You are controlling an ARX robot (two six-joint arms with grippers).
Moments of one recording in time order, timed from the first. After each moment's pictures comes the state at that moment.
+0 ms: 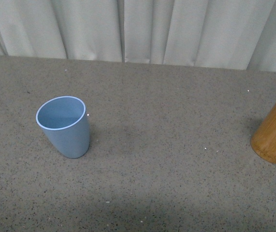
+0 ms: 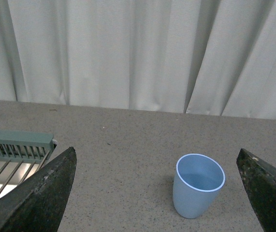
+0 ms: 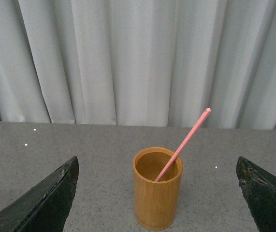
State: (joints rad) left arm 0.00 0.00 0.02 0.00 0.00 0.00; right arm 0.00 0.00 0.00 0.00 0.00 0.00
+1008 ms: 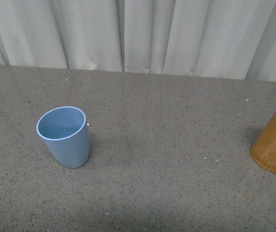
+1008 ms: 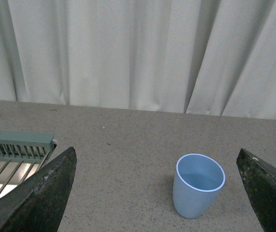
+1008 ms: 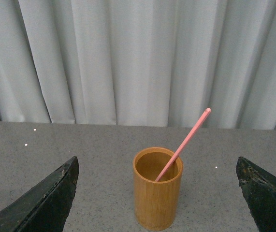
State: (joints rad) left arm 0.00 0.00 0.02 0.00 0.00 0.00; right arm 0.00 0.00 0.00 0.00 0.00 0.00
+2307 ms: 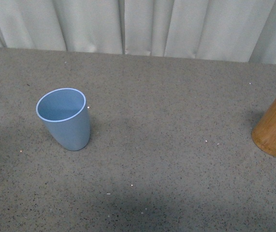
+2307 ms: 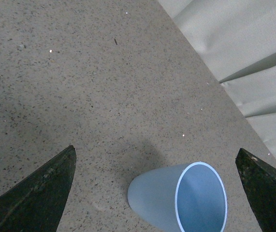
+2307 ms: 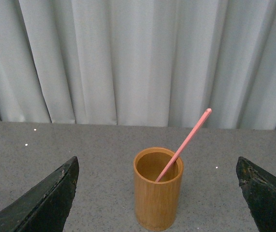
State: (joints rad) left arm -0.10 1.42 0.36 0.58 -0.19 -0.79; right arm 0.00 0.00 0.00 0.00 0.00 0.00
